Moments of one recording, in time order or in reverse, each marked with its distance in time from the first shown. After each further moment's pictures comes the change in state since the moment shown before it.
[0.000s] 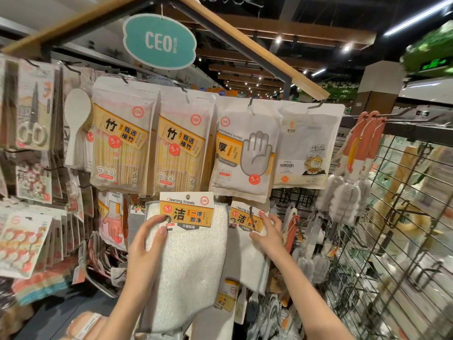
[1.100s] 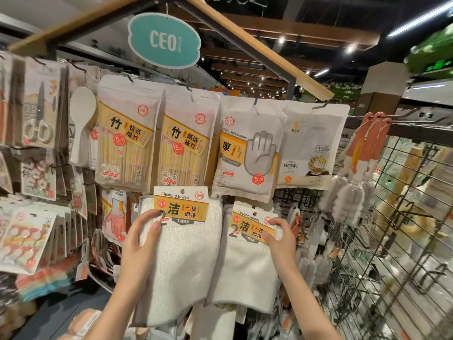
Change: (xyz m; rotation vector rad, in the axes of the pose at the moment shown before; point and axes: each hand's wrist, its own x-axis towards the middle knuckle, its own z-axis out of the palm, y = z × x) left_hand 0.008 0.001 -0.014 -0.004 0.036 0.052; right_hand -0.037 -0.007 -0.005 0.371 0.244 -0.126
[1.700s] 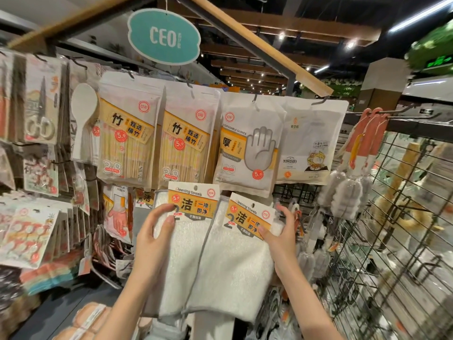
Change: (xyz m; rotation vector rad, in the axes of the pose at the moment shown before) left_hand -0.006 0.007 0.015 -0.019 -0.051 0.005; right_hand -0.020 -0.027 0.004 0.201 0.015 -0.010
